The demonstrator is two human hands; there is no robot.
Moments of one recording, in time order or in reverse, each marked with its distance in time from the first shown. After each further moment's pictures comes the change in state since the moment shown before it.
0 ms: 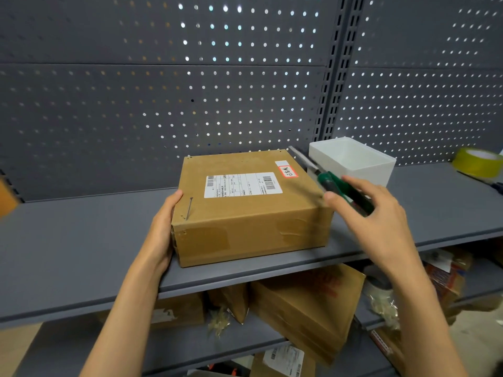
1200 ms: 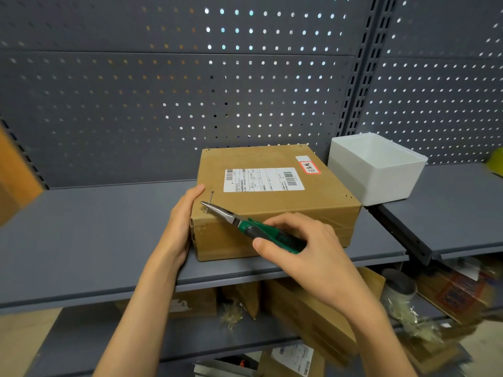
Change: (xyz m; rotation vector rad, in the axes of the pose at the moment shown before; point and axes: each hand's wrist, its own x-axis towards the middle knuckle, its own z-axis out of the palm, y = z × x) left_hand 0.005 -0.005 -0.006 0.040 0.010 -0.009; right_hand -0.040 -0.037 0.064 0.025 -0.500 -0.133
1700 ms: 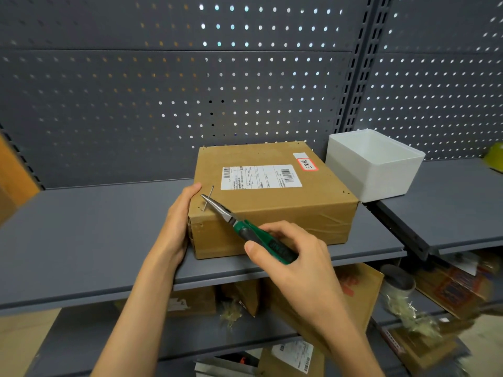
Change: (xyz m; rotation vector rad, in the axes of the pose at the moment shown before) left_hand -0.002 0.002 0.002 0.016 0.006 -0.006; right_hand -0.016 0.002 0.024 0.177 0.136 0.024
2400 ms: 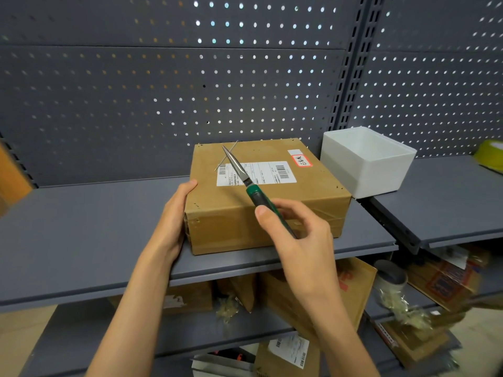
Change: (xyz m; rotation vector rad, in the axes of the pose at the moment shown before) left_hand 0.000 0.002 0.001 -0.008 0.001 -0.029; right_hand 0.004 -0.018 -0.001 0.303 0.212 0.048
